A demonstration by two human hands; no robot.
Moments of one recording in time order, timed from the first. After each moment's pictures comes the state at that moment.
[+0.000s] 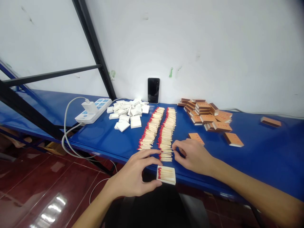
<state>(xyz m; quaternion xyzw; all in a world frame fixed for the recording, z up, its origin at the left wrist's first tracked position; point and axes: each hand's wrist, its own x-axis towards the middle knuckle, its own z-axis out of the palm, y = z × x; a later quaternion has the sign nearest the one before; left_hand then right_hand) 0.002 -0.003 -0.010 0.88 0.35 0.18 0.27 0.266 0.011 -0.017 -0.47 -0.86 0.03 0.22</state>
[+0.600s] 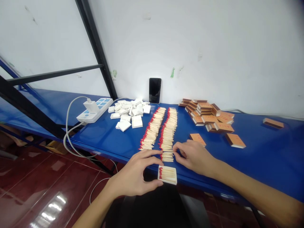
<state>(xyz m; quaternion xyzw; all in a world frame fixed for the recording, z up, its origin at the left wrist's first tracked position) 0.001 -0.002 -0.011 0.88 0.35 0.19 0.27 0.268 0.012 -0.023 -0.46 -0.87 0.02 0.17</state>
